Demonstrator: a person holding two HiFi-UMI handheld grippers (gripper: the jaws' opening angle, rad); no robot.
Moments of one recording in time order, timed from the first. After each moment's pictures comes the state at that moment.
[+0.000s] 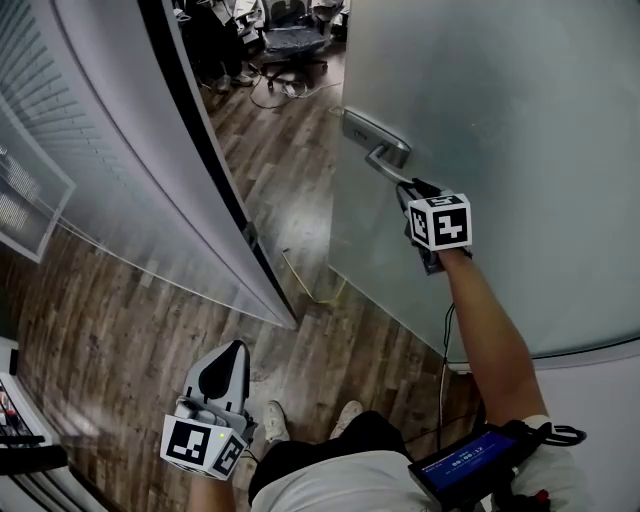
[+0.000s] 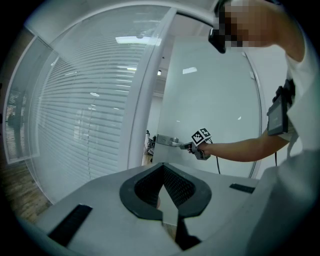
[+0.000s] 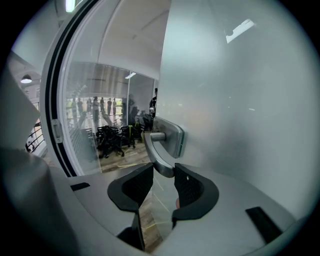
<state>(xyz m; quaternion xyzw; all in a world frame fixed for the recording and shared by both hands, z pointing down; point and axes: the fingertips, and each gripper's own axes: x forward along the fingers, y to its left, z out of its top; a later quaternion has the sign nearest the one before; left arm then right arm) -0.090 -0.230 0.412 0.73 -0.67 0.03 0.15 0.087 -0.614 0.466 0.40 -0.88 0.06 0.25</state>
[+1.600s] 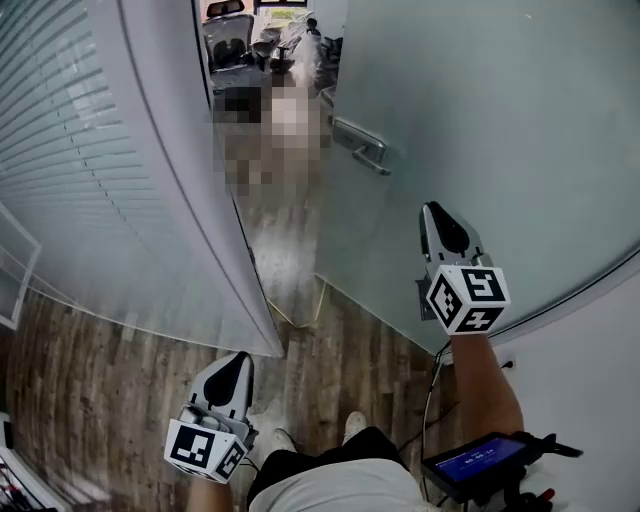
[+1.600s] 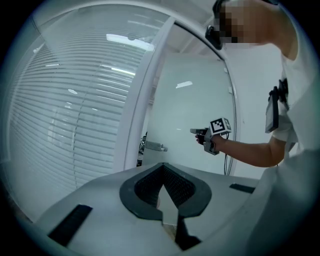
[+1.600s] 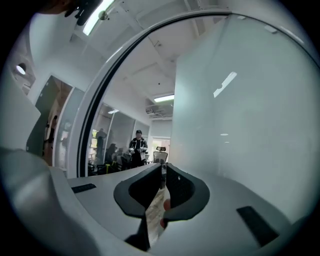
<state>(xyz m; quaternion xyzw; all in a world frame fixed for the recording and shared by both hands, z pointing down) -0.122 -0.217 0.398 0.82 -0.56 0.01 0.12 0.132 -0.449 0.288 0.54 -0.84 -0.05 0.02</state>
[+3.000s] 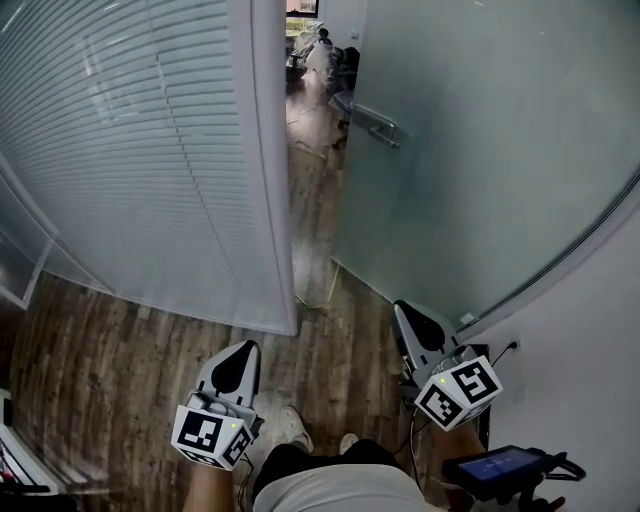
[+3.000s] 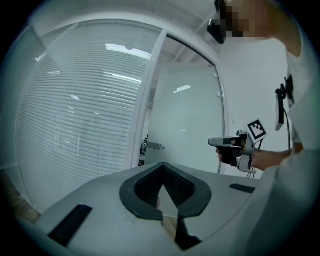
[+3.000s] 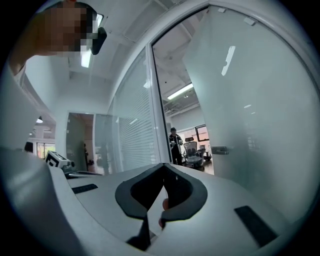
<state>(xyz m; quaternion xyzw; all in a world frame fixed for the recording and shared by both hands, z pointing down) -0.145 -0.071 0.413 0.82 -0.56 0.00 0.10 0.062 -0.145 0.356 0.41 -0.91 0.07 -0.01</state>
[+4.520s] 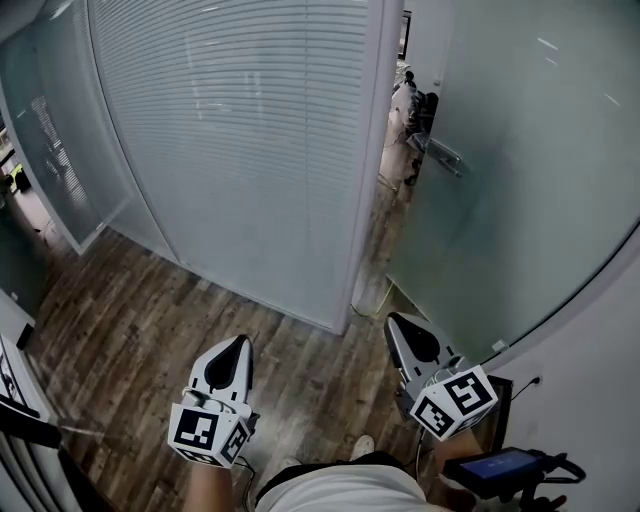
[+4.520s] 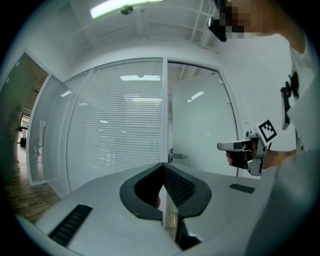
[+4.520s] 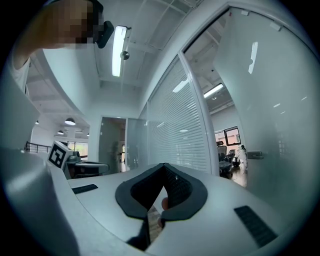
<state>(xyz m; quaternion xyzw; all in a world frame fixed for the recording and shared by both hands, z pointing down) -0.224 0.134 0.334 0.71 -0.70 -0.01 0.03 -0.033 0.023 0.301 0.26 -0.96 0.03 -0.02</state>
